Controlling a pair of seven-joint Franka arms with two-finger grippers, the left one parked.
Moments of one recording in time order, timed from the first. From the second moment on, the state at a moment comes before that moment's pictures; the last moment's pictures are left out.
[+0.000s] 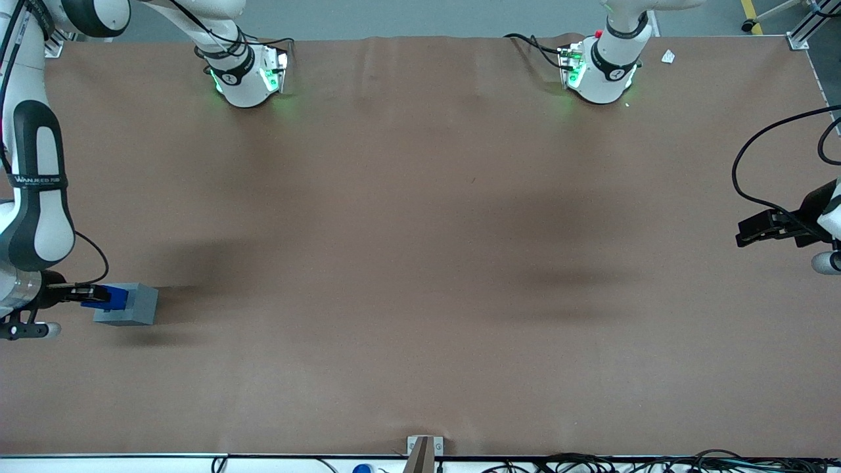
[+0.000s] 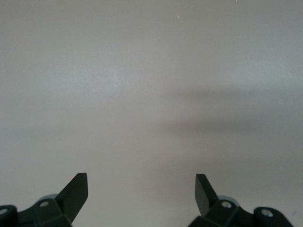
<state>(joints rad) -0.22 0.64 -0.08 -1.44 0.02 2.01 -0.30</state>
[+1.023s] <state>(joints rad) -0.22 0.65 -0.08 -1.43 0.02 2.02 -0.30</state>
